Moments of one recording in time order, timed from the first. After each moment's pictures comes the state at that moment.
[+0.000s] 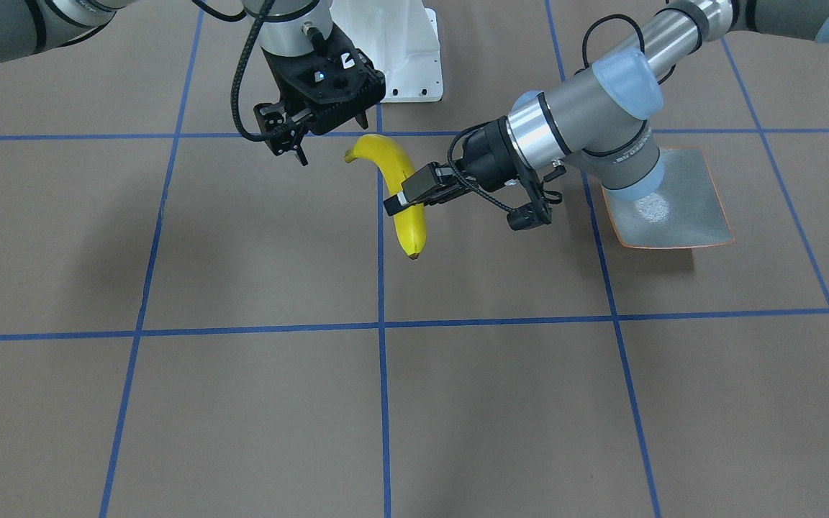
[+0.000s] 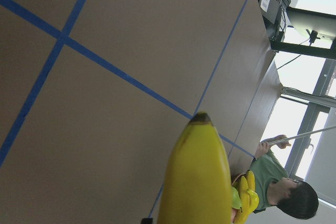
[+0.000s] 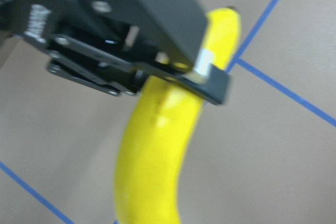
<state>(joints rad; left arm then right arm) -0.76 -2.21 -1.43 -2.84 -2.18 -2.13 0.70 -0.71 1.90 -2.02 2.07 0.53</state>
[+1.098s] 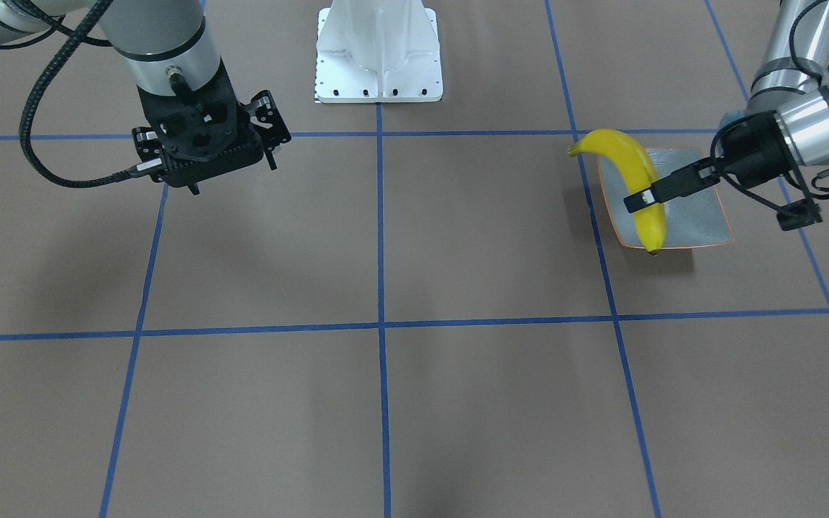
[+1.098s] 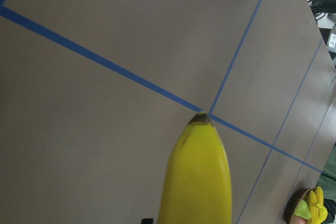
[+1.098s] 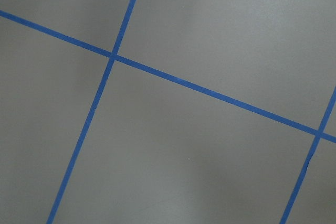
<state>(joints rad) -1.15 -1.85 -1.50 -2.86 -2.69 -1.99 0.86 -0.77 1.90 -2.14 2.14 0.52</state>
